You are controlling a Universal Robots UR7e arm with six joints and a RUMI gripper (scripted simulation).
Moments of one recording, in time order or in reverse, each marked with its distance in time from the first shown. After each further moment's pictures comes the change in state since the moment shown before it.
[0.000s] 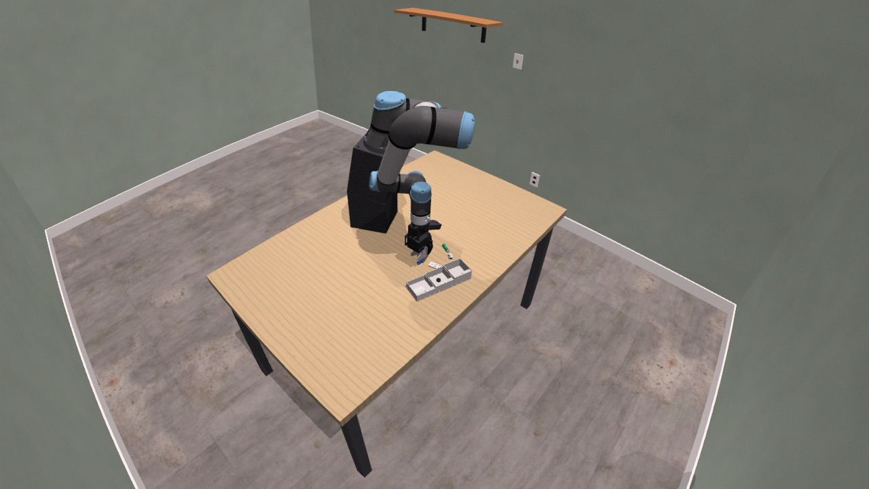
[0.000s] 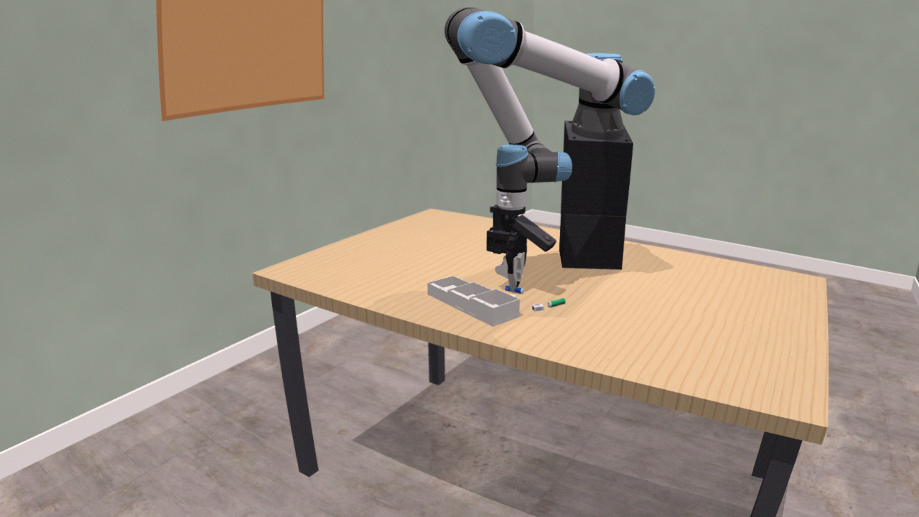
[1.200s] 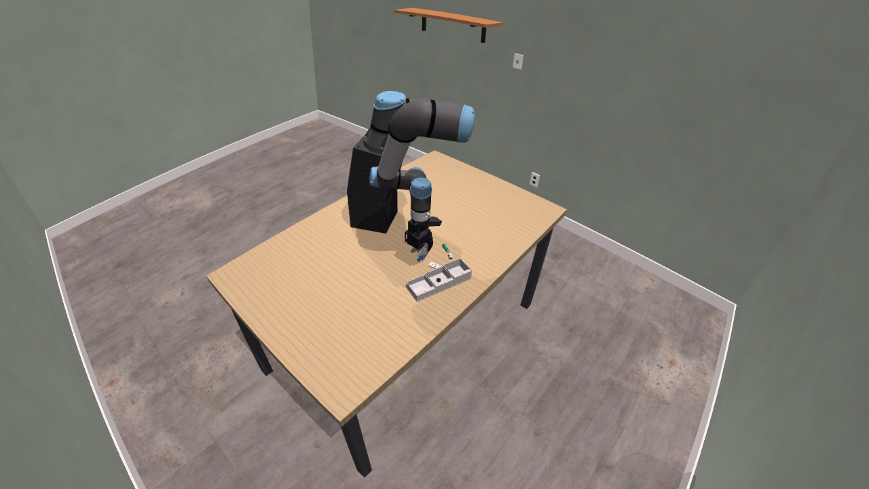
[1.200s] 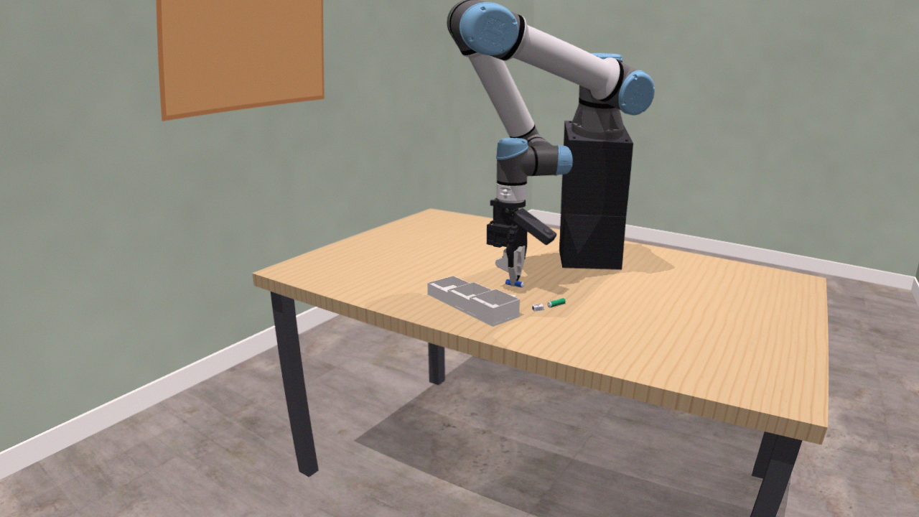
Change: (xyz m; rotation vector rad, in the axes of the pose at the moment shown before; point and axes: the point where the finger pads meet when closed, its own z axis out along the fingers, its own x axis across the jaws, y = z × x) arm 0.000 0.000 -0.017 0.000 0.000 0.000
